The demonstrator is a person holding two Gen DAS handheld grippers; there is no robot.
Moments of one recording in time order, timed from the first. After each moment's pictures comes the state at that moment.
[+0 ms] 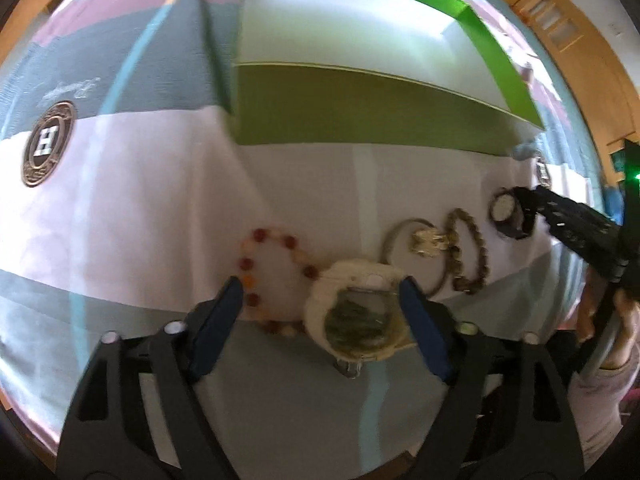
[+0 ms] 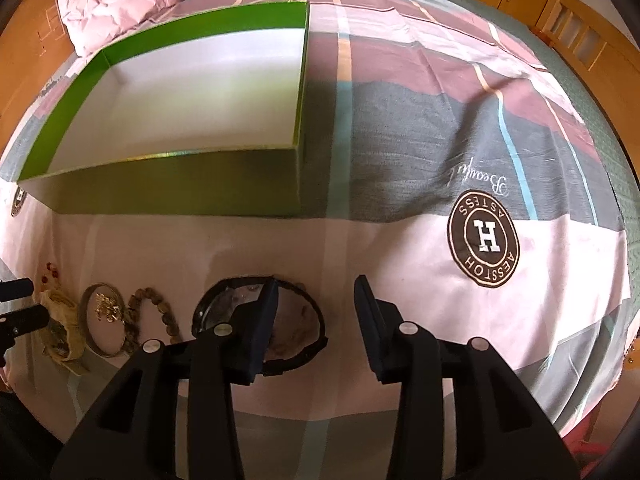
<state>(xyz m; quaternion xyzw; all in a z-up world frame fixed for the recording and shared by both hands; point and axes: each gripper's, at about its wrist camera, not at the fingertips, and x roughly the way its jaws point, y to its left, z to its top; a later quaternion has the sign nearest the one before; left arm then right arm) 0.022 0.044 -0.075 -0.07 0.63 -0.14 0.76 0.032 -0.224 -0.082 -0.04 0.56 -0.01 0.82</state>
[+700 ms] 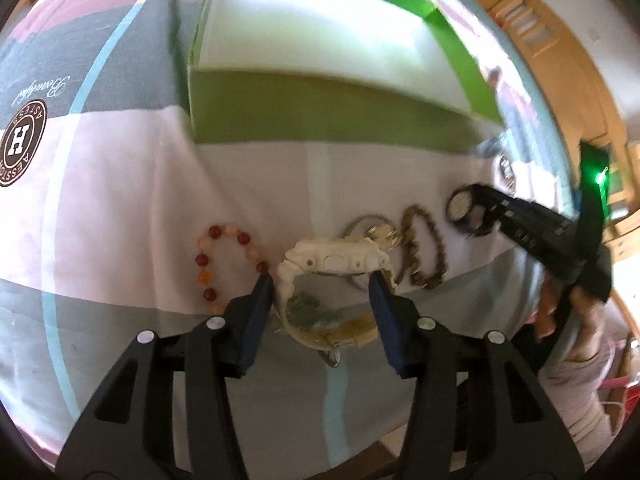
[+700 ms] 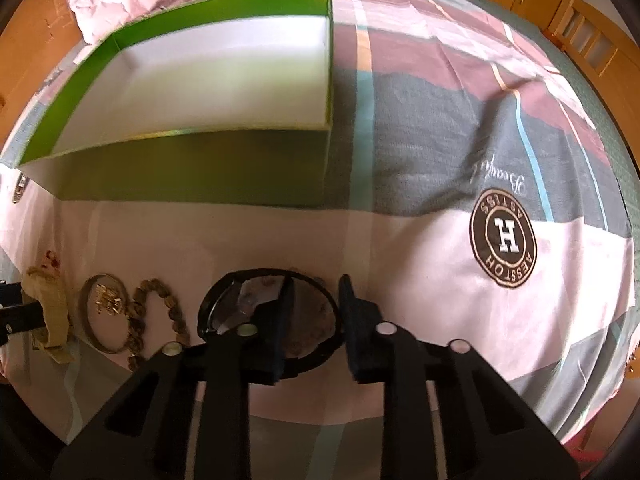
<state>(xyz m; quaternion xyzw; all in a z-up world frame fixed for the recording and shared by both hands) 0.013 0.032 -0.079 -0.11 0.62 -0.18 0.75 0.028 -0.212 -0.085 -0.03 0.56 0.01 0.83</state>
